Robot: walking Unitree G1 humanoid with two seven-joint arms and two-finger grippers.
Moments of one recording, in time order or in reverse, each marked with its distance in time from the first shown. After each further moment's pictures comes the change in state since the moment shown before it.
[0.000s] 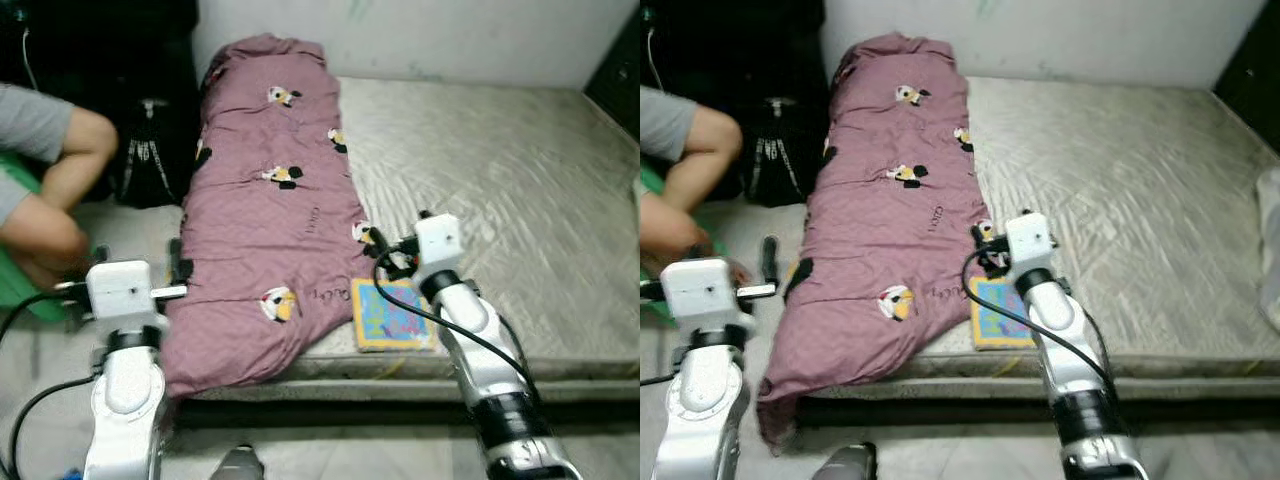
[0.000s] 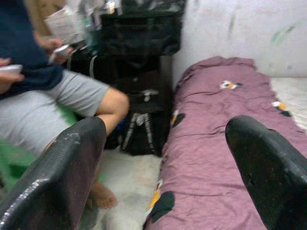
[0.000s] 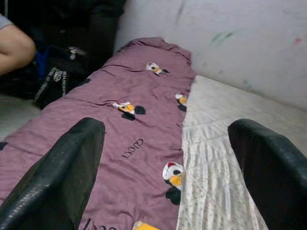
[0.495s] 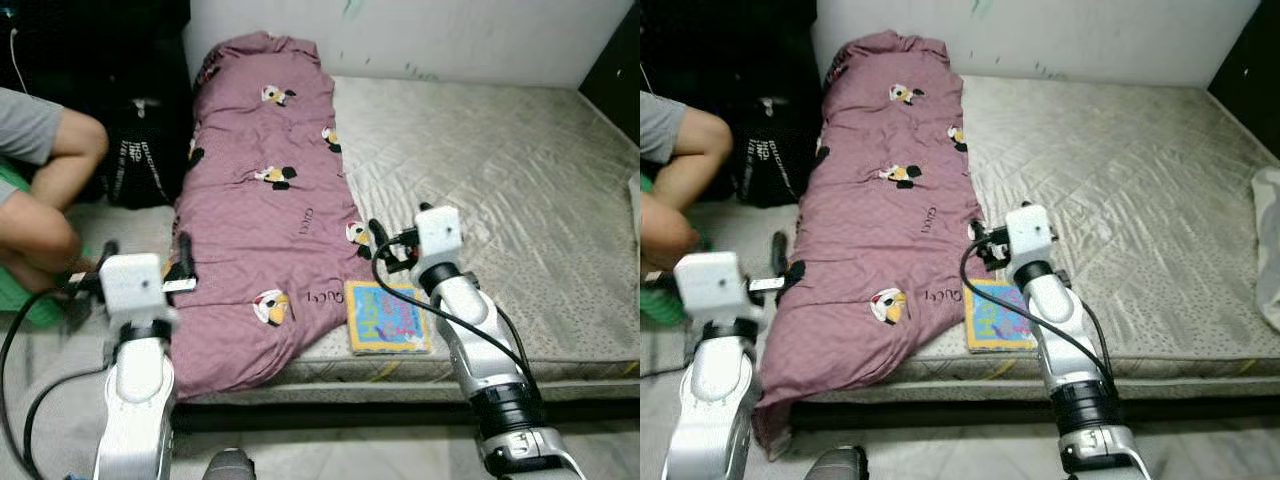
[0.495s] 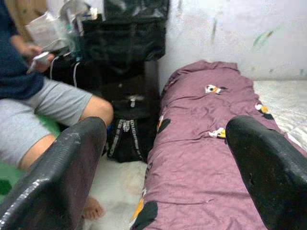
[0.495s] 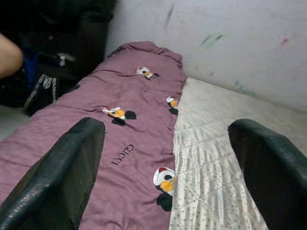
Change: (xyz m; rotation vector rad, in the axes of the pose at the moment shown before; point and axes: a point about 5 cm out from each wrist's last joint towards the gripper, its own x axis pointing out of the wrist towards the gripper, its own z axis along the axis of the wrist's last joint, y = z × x) left arm 0.010 -0.014 0.004 -0.012 -0.024 -0.056; right arm 0.002 -0.005 0.003 0.007 -0.020 -0.045
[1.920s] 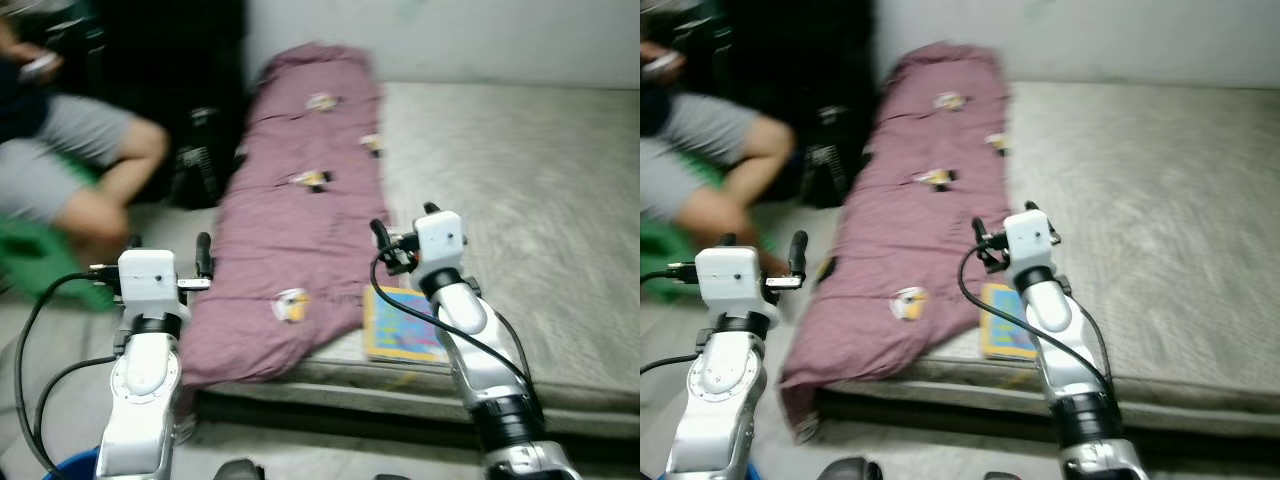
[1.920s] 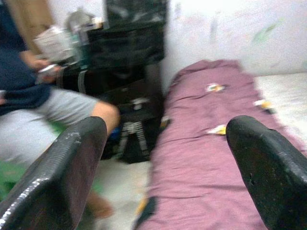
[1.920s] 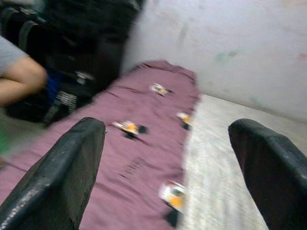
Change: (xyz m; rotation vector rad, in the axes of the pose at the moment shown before) left arm 0.004 -0.015 -0.001 -0.030 0.008 -0.122; right arm -0.011 -0.003 -0.001 -0.043 -0.018 -0.045
